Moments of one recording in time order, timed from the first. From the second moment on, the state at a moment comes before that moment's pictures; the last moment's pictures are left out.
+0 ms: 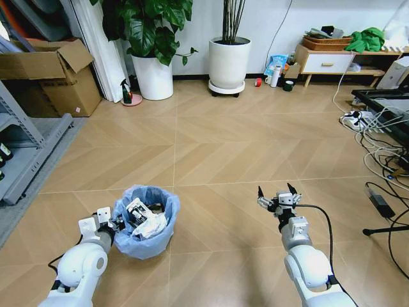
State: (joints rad) left arm 1.31 -1.20 -0.59 -1.91 -0.62 0.66 -0.30; right arm -1.37 1.33 0.47 1.92 0.04 -0.15 0.13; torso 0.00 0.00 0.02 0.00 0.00
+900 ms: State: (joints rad) left arm 1.26 -1.22 -0.59 -1.83 -0.56 0.63 -0.28; right arm -1.37 1.32 0.49 1.92 0.06 -0.13 0.14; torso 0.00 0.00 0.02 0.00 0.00
